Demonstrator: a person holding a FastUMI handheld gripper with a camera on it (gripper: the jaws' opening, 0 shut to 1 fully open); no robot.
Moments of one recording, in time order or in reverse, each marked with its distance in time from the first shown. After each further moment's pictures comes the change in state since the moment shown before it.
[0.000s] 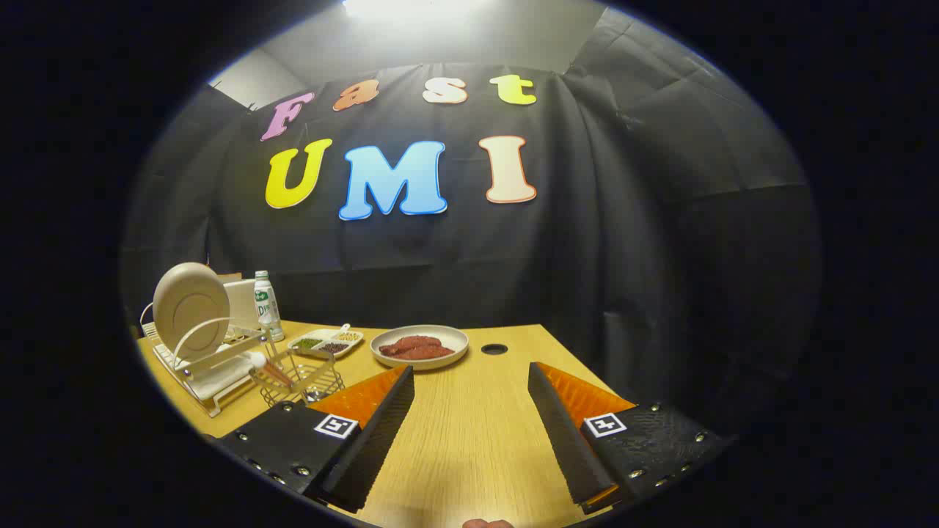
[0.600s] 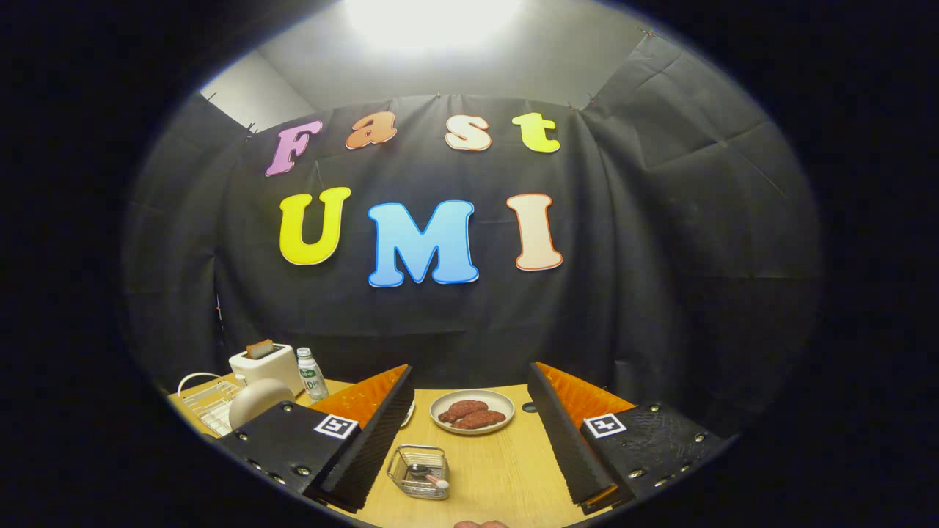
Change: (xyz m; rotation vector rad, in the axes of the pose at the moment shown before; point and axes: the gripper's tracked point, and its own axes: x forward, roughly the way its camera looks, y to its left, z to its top) arm -0.046 0.128 0.184 0.032 -0.096 -0.006
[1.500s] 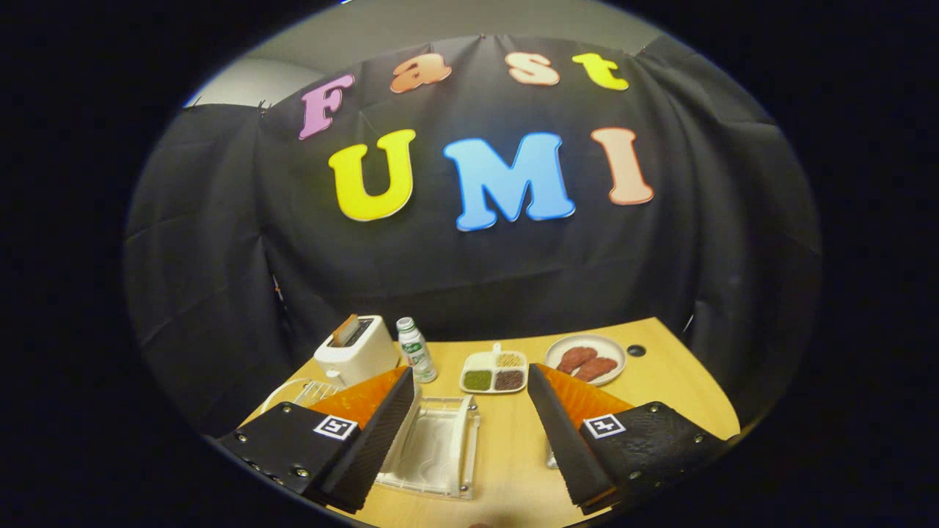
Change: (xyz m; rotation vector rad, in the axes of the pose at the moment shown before) arm 0.017 0.206 -0.036 0.100 0.426 0.247
